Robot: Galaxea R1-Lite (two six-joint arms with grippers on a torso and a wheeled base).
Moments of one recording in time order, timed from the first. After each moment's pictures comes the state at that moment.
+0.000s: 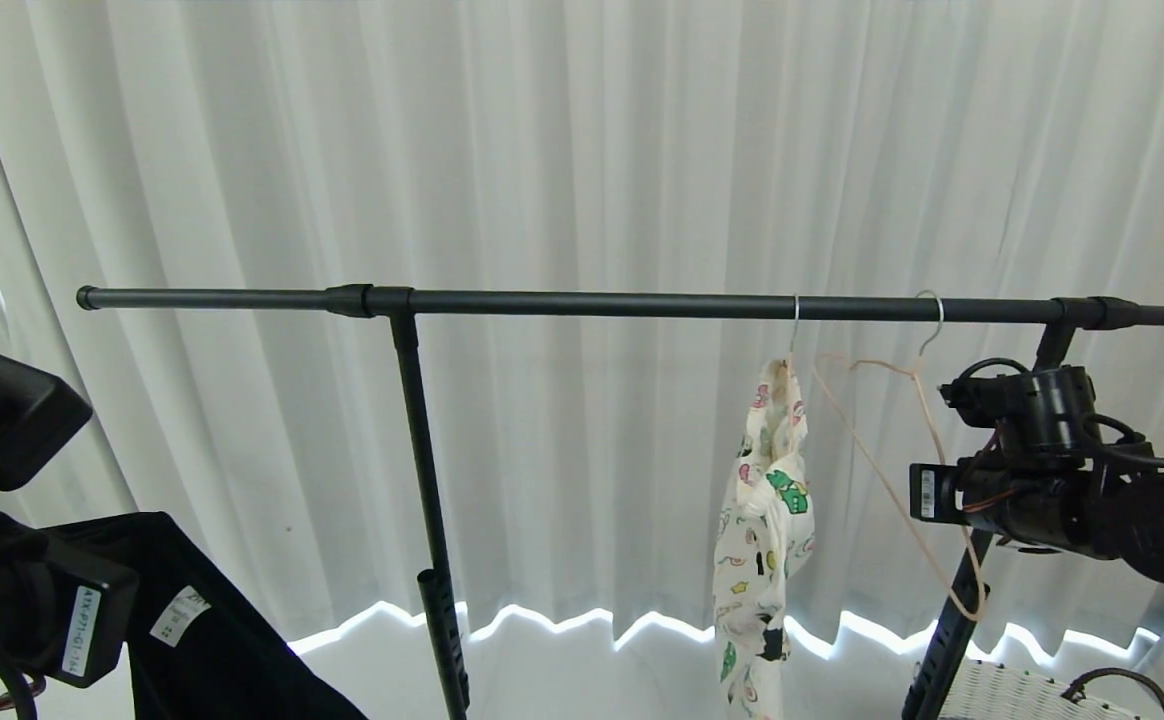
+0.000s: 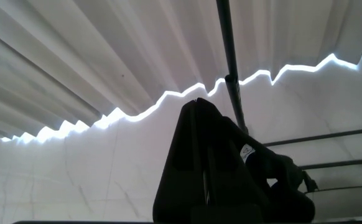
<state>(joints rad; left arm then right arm) -0.38 1.02 -0.70 0.23 0.36 0.18 0.28 1.80 -0.77 -0.39 -0.20 0.27</state>
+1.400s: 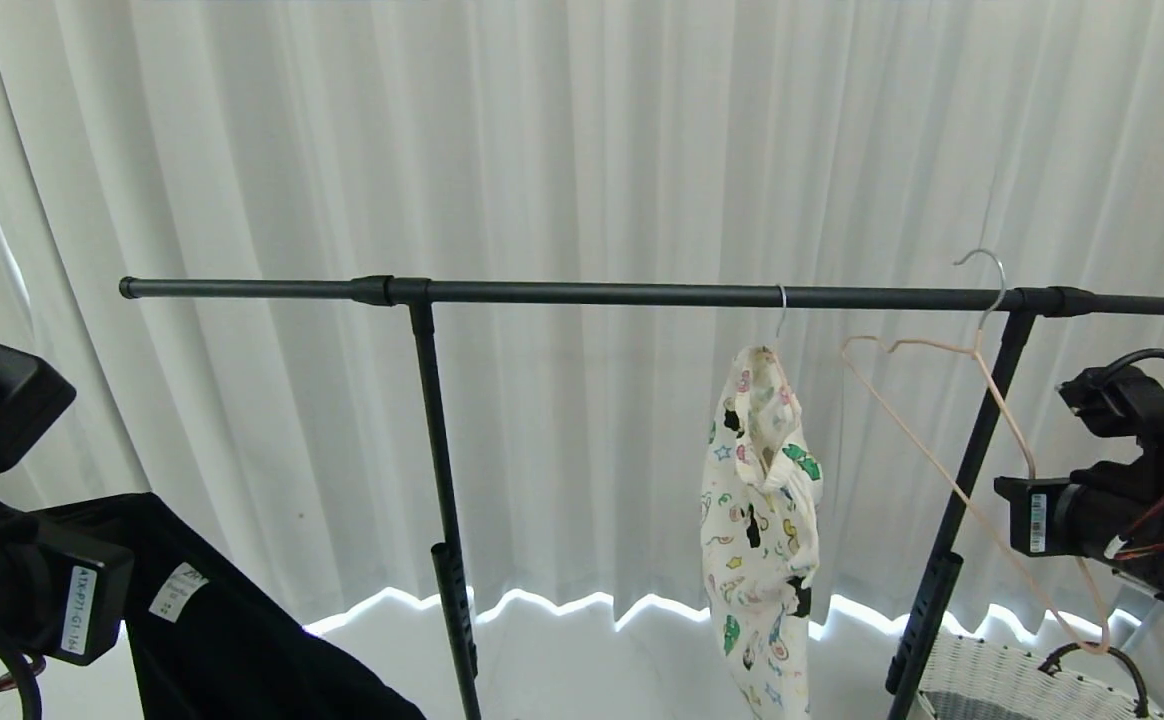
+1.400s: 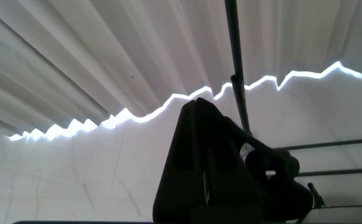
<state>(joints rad) -0.38 1.02 -0.70 0.19 0.41 0.18 0.28 1.42 -0.52 -0.45 -0.16 0.11</state>
